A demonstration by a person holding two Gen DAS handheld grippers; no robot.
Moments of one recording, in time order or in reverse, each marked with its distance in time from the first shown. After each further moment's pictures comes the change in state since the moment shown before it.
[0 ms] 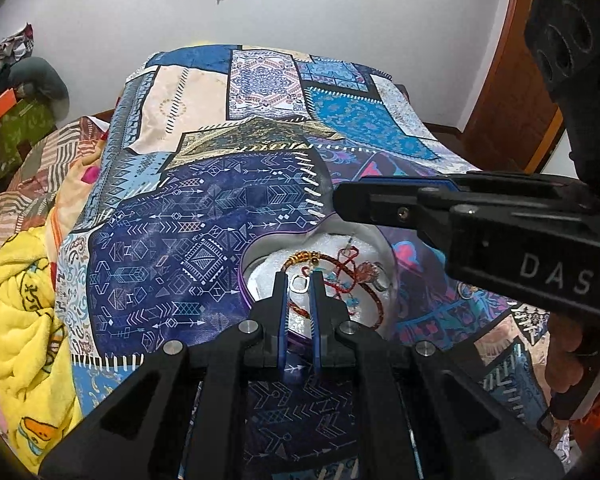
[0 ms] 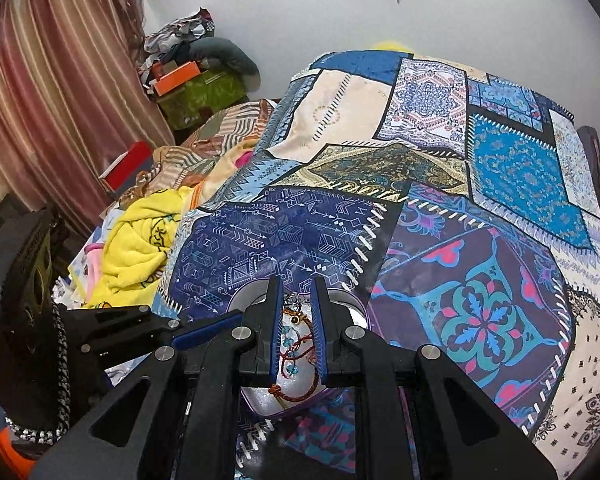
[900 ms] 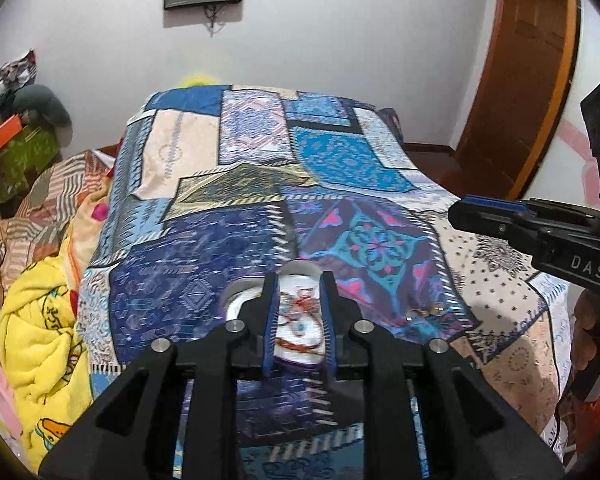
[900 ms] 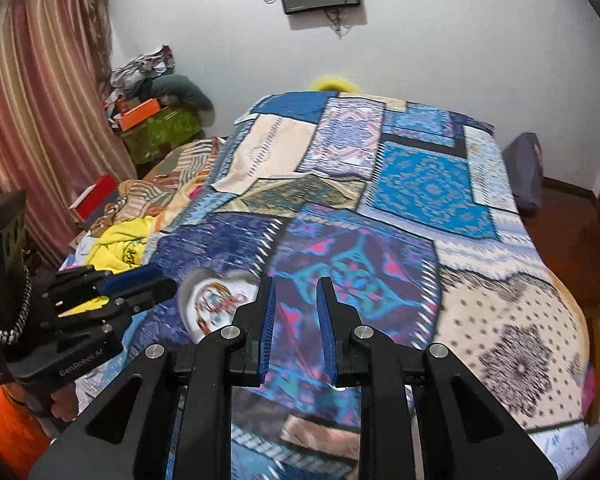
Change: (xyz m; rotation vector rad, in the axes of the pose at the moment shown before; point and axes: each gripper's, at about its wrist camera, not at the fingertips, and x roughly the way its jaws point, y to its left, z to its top) left arm -0.058 -0.040 0.023 0.034 -0.086 -0.007; right arm -0.108 -0.041 -0.024 0.054 -0.118 -0.182
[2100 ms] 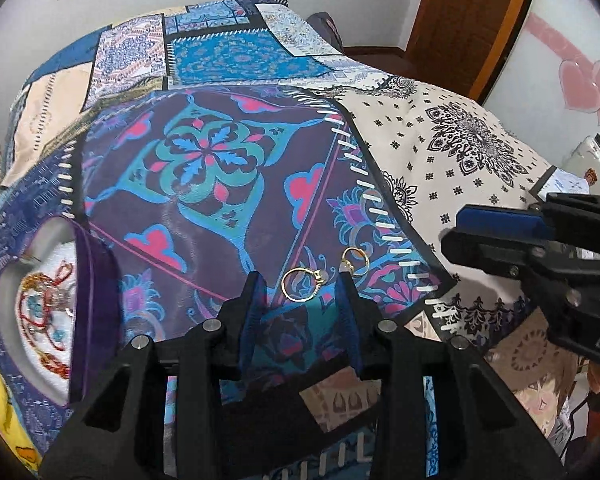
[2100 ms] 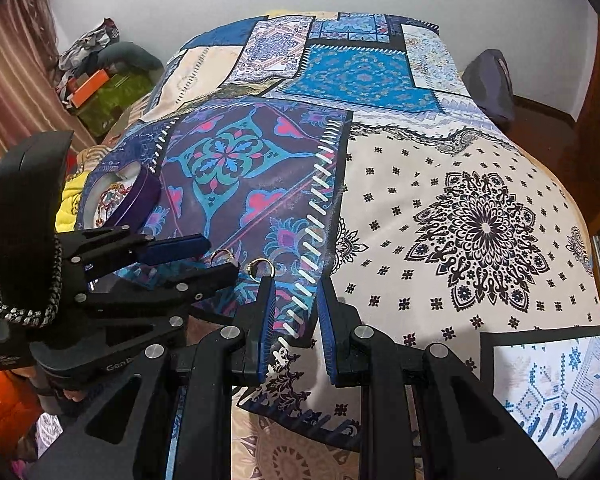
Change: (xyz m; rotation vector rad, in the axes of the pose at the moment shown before) left arm 0.132 -0.119 -0.035 0.183 0.308 -0.129; right arm 0.018 -0.087 -0.085 0.136 0.208 -0.050
